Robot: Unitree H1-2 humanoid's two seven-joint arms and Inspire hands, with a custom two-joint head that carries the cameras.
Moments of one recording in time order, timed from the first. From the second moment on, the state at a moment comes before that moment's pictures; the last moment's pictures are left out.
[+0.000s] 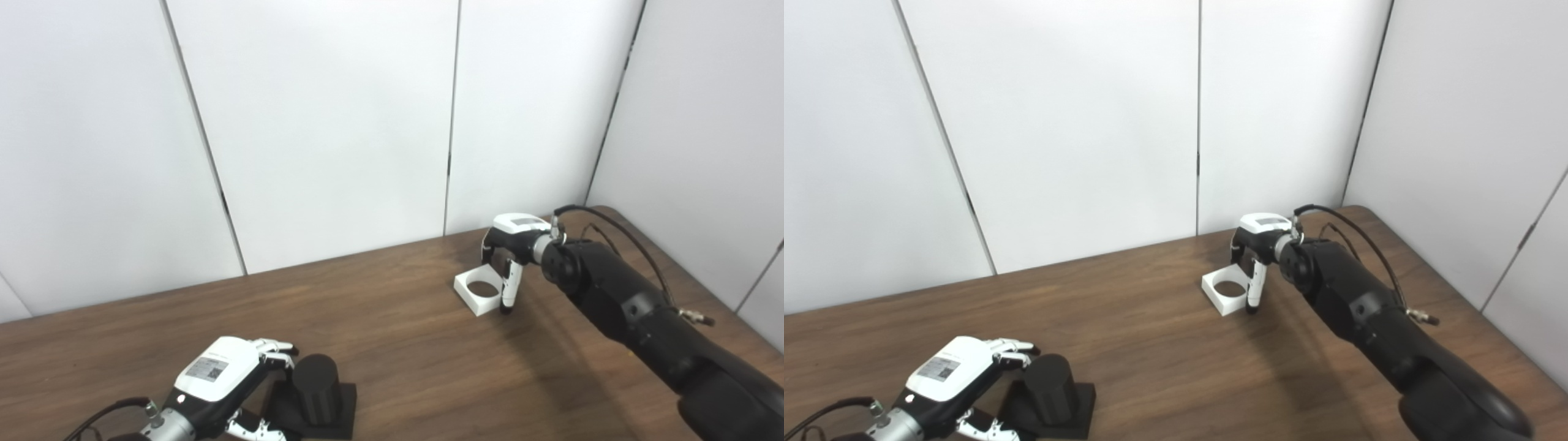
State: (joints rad) left arm -0.46 0.48 -0.59 0.21 0.76 -0.28 -0.10; right arm -0.67 -0.63 0.38 0.48 -0.71 0.18 0.36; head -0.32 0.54
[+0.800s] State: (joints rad) left arm -0.48 0.45 -0.60 0.22 0.76 -0.25 -0.13; right arm -0.63 -0.63 0.38 0.22 -0.65 0.10 0.47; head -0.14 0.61
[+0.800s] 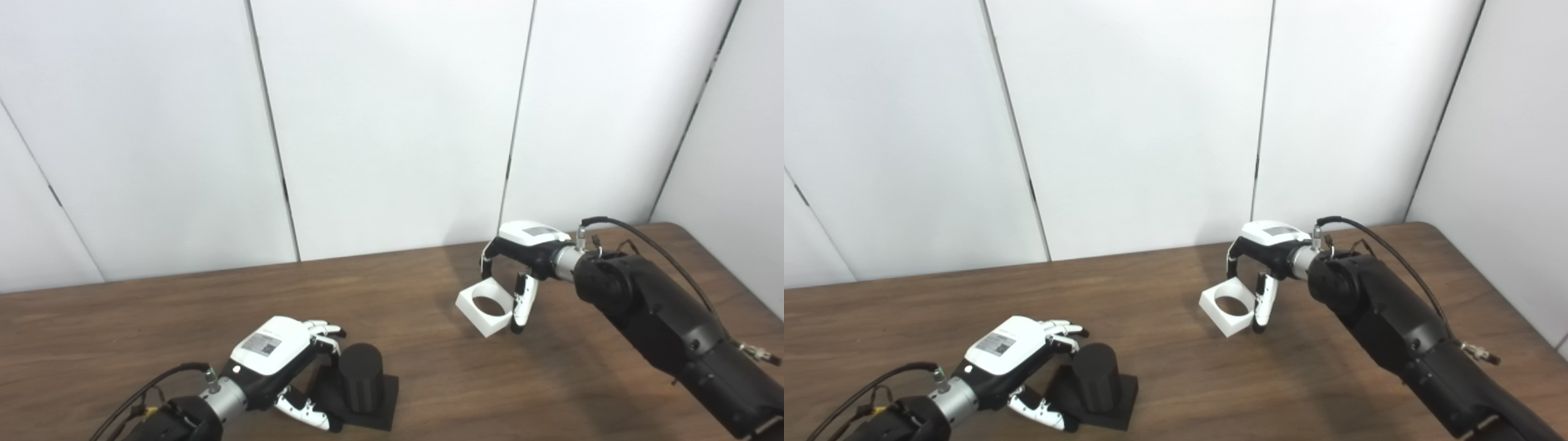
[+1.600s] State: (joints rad) left arm -0.50 0.43 -0.61 0.23 0.76 -0.24 -0.13; right arm -0.64 -0.59 0.36 -0.14 -0.57 0.07 0.63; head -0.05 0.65
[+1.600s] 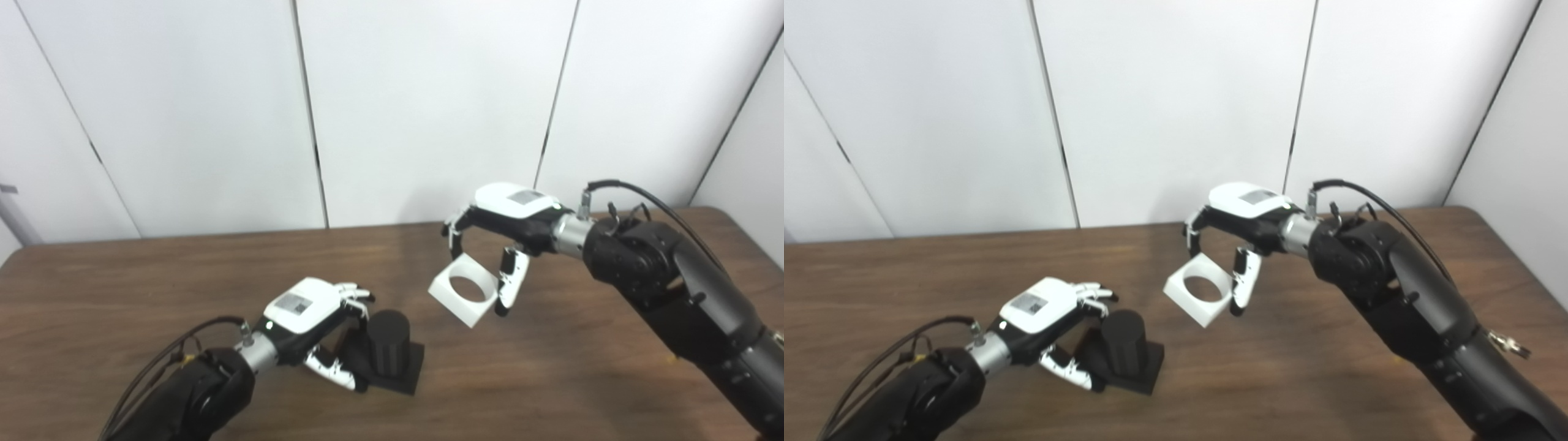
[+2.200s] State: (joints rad) left arm -0.50 0.42 -0.62 0.23 0.76 -0.22 -0.13; right arm -0.66 -0.51 0.34 -0.17 -0.55 0.07 0.65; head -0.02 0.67
